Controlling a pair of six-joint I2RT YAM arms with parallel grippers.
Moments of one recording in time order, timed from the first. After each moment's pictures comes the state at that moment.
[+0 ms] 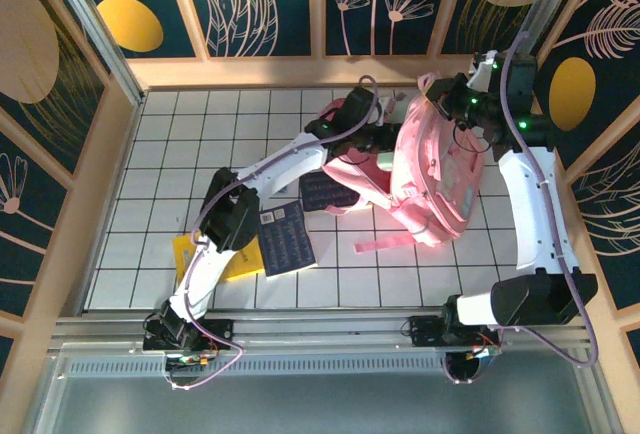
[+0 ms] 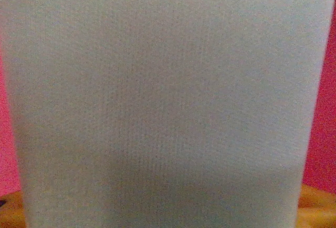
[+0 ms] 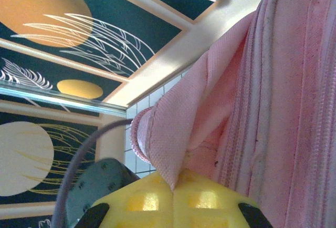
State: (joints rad) left arm -0.80 2.33 2.13 -0.33 0.44 -0.76; right arm 0.04 1.36 1.58 -0.69 -0.53 0.76
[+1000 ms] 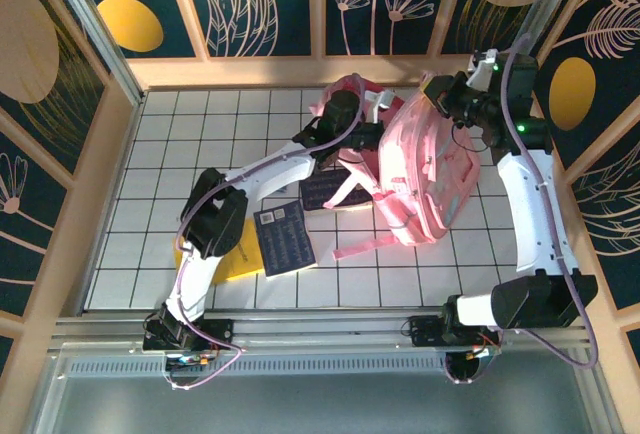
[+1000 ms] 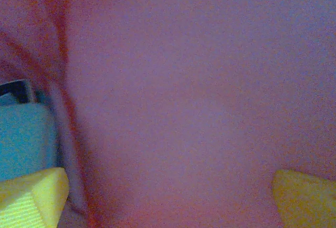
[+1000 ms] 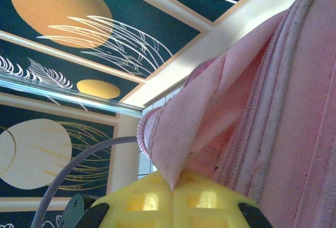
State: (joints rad) left arm -0.77 2.18 1.83 0.22 0.71 -0.93; right arm 0.03 1.35 1.54 -0.60 -0.57 0.80
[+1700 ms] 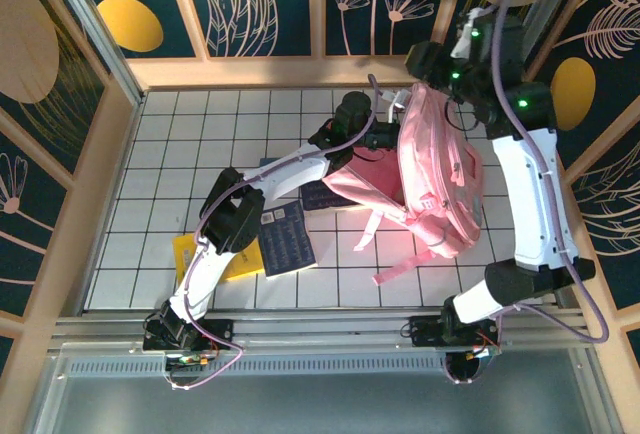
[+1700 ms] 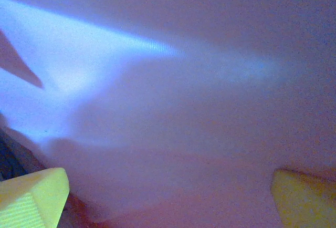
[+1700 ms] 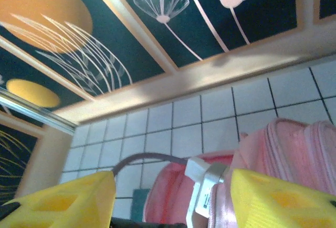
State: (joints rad) left arm -0.80 2.30 1.96 0.34 0.80 -1.04; right arm 0.28 1.52 2.06 -1.00 -0.06 0.49
